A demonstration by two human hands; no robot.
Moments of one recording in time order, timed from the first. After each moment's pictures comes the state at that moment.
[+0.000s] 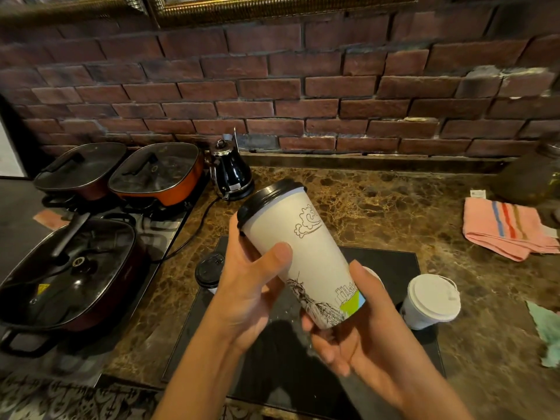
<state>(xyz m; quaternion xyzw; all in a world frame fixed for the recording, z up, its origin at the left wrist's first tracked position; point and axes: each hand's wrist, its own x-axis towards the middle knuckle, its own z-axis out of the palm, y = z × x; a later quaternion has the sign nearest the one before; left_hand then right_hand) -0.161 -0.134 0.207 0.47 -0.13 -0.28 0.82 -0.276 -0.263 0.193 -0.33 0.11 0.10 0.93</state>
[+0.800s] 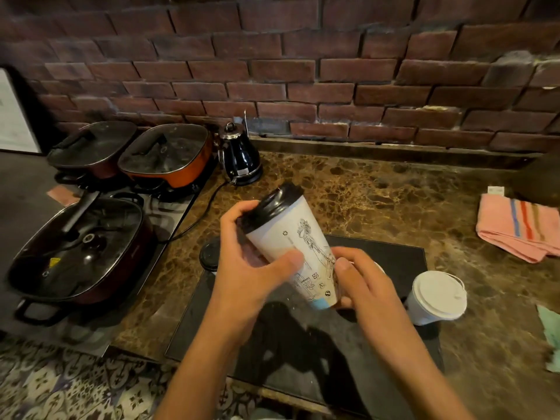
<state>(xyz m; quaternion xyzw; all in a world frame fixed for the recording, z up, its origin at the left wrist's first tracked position) -0.161 -0.128 0.184 0.62 -0.17 -0.13 0.76 -0.263 -0.278 0.174 -0.68 0.19 -0.06 0.70</state>
